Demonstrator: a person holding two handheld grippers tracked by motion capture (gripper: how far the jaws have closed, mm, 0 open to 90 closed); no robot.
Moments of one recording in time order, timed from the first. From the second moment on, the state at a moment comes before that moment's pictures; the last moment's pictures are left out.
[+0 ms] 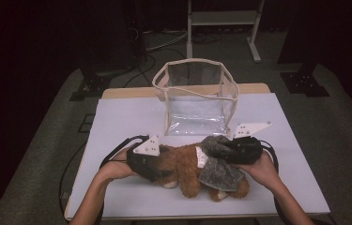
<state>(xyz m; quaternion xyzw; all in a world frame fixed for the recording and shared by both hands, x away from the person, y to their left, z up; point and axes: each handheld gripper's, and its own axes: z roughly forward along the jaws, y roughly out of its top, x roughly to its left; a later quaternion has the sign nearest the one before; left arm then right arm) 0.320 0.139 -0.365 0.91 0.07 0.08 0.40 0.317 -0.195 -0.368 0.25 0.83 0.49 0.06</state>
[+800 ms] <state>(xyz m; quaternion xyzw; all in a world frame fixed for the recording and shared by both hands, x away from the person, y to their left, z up) 0.315 0.138 -0.358 0.92 0.06 0.08 0.39 0.292 -0.196 -0.372 0.23 0.84 0.49 0.07</state>
